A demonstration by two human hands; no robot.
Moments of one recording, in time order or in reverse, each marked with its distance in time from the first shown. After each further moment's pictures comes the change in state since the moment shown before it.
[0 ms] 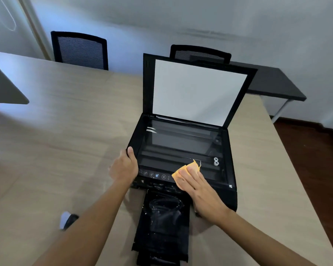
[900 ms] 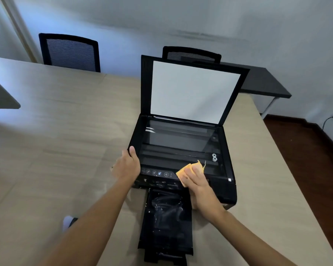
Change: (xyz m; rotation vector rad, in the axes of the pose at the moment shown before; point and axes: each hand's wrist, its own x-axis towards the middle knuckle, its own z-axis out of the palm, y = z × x) left_hand 0.003 -0.003 -0.003 0.048 -0.082 -0.021; right_hand -0.006 -0.021 0.020 0.295 0.178 0.228
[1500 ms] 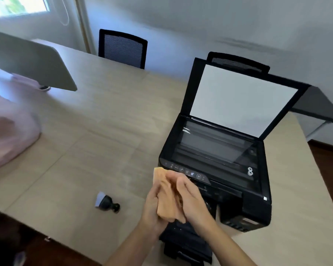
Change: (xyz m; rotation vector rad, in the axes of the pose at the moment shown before) left_hand -0.133 -0.053 -0.029 -1.722 -0.637 -0.438; right_hand 0.031 -0.168 -0.005 0.906 -0.180 0.385
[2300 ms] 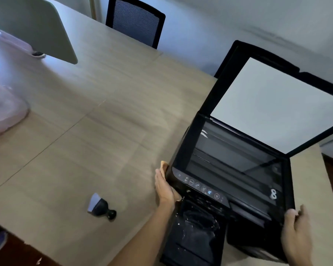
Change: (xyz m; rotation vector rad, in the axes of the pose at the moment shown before) left_hand 0.204 -0.056 -0.078 -0.001 0.403 0.205; right_hand 0.034 0.110 -0.207 -0.676 0.806 0.172
